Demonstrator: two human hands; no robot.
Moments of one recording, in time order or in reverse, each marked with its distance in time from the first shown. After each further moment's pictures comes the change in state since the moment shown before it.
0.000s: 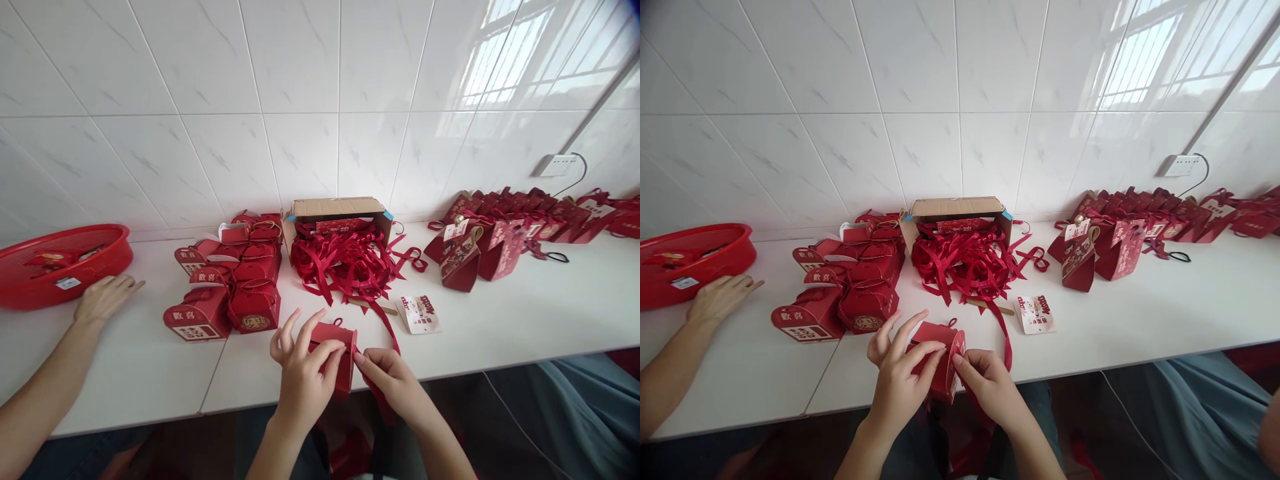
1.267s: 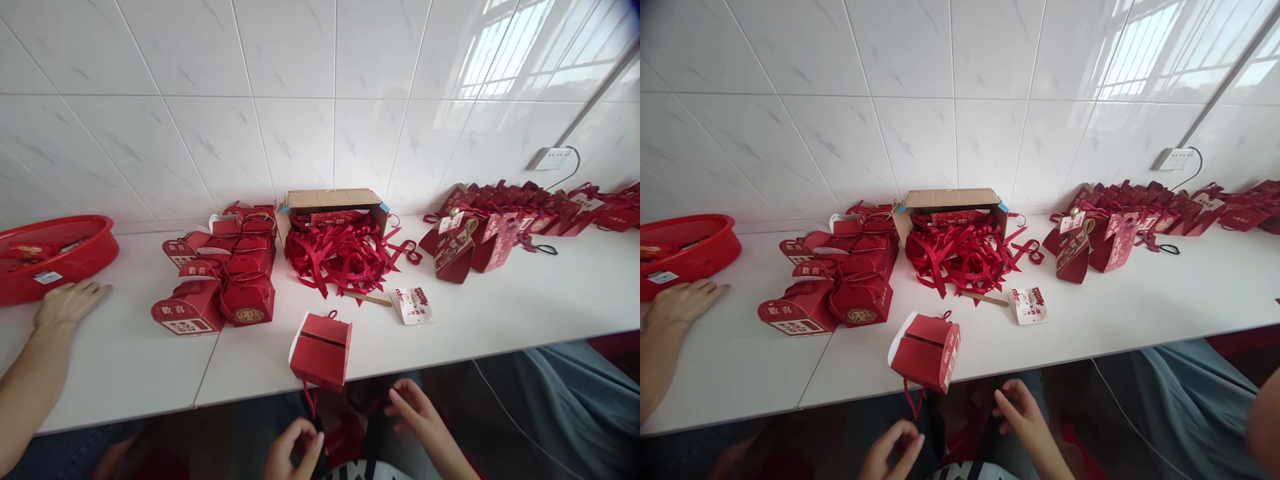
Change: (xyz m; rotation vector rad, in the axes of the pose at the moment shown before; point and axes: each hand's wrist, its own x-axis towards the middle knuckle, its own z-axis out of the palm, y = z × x) left_hand -0.171 -0.018 0.023 -0.768 -0.459 -0.852; right_hand -0.056 0.127 -0.045 0.286 0.437 0.223
